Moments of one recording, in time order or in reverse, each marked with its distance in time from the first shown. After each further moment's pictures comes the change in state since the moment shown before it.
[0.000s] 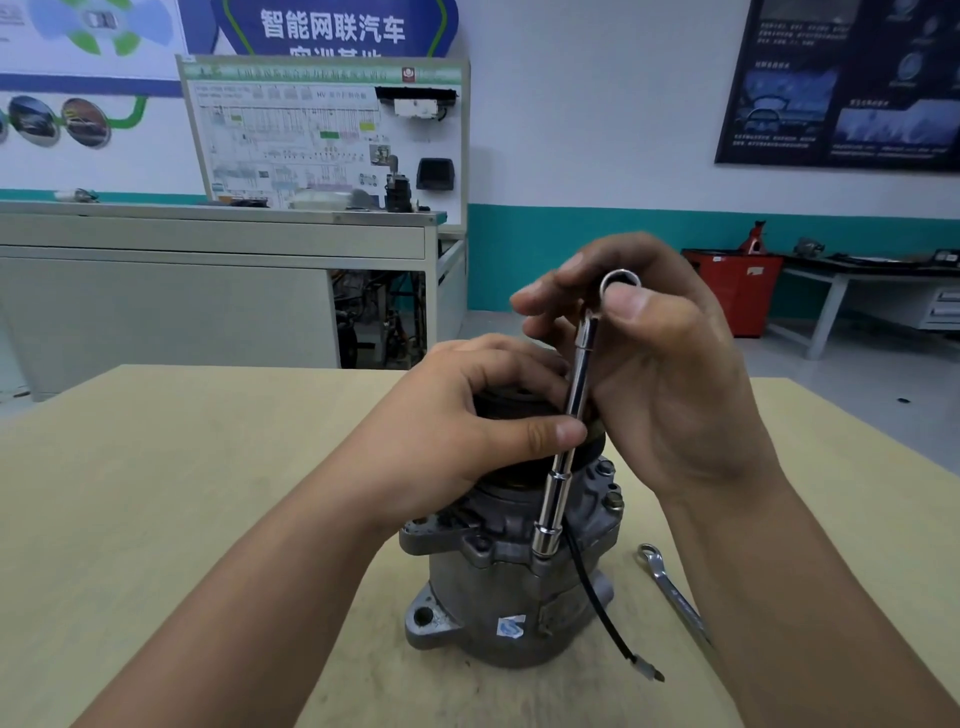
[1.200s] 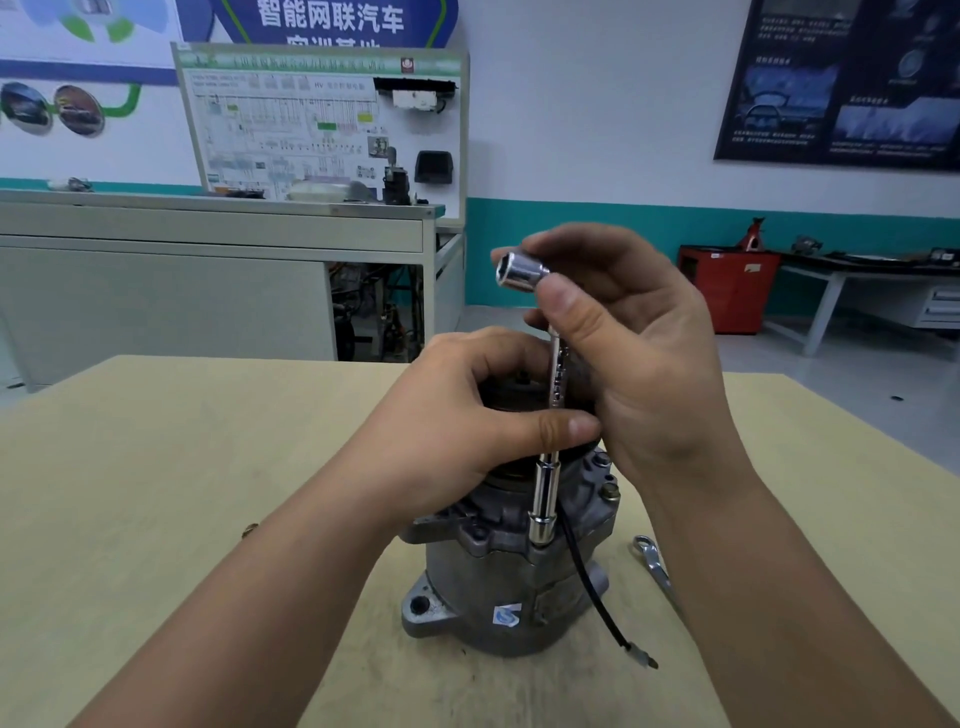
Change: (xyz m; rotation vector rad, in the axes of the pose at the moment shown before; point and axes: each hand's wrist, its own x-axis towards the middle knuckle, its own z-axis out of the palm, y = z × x) left_hand -0.002 0.000 0.004 -0.028 0.001 -0.021; right_hand 0.001 0.011 0.006 -0.303 0.139 -0.108
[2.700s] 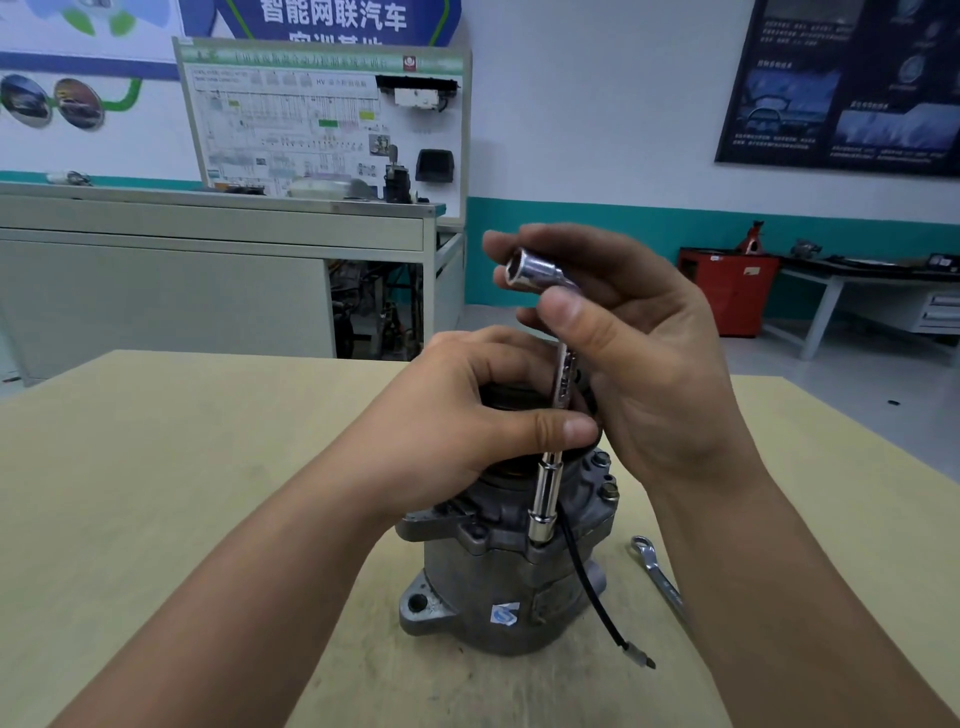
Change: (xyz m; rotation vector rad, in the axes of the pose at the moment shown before) left_hand 0.001 -0.001 -0.003 0.029 -0.034 0.021; right_hand -0.001 -0.005 -0.003 0.177 -0.170 0.041
